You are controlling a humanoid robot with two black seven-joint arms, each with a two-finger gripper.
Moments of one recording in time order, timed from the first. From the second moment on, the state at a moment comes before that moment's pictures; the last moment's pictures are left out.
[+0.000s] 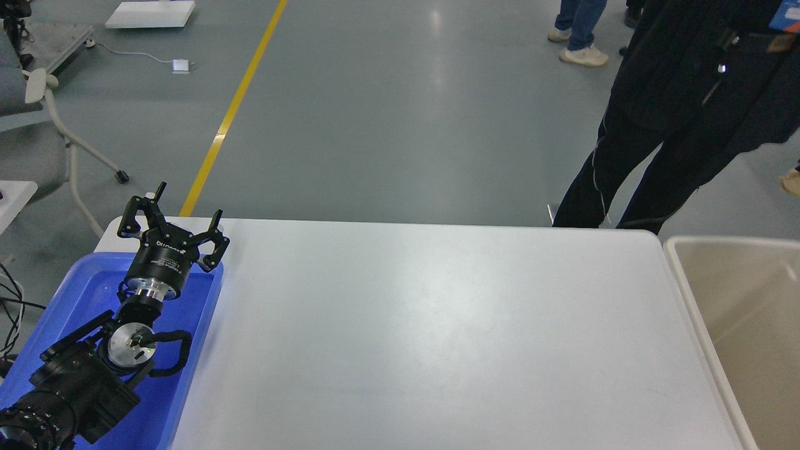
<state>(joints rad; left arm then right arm) -0.58 0.33 -0.75 -0.45 -0.16 -0.63 -0.53 1.03 -0.72 0.04 0.12 -0.77 0.37 0.35</state>
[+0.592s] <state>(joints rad) -0.58 0.33 -0.75 -0.45 -0.16 -0.63 -0.53 0.84 -0.51 0.01 -0.13 -0.67 0.09 0.12</state>
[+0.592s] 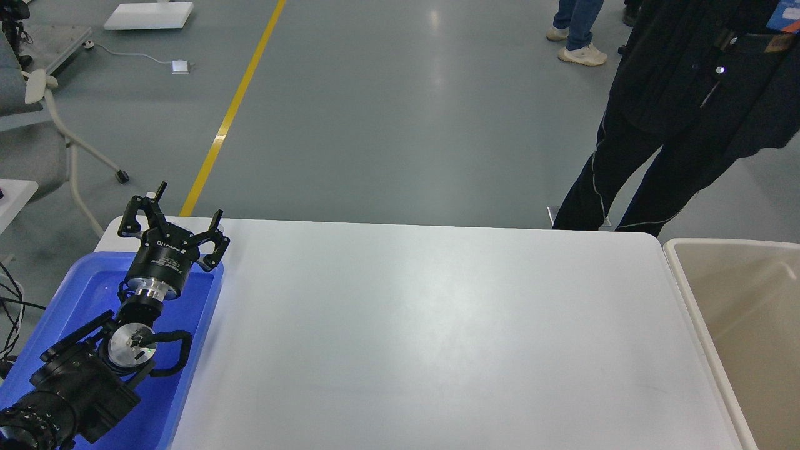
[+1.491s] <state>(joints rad) -0.58 0.33 -0.75 -0.45 -0.16 -0.63 -0.53 0.67 -0.38 0.01 -0.14 -0.61 0.00 0.08</state>
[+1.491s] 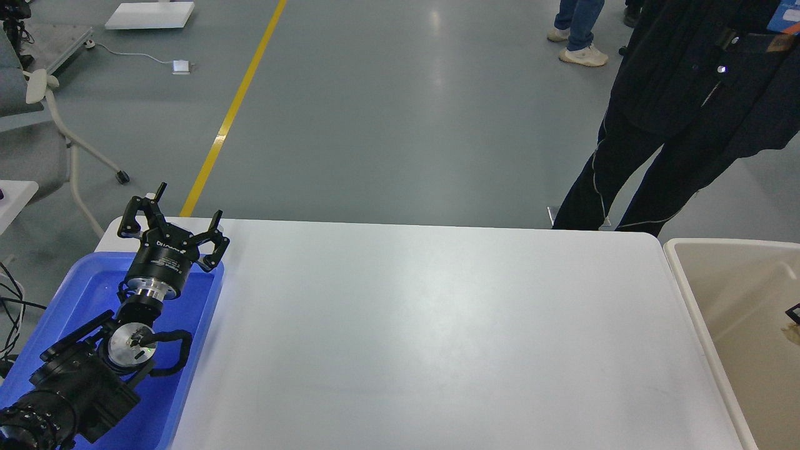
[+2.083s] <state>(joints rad) -0.58 0.33 -0.75 -0.45 -0.16 -0.63 -0.53 0.77 -0.41 0.06 -0.14 -0.56 0.00 0.08</state>
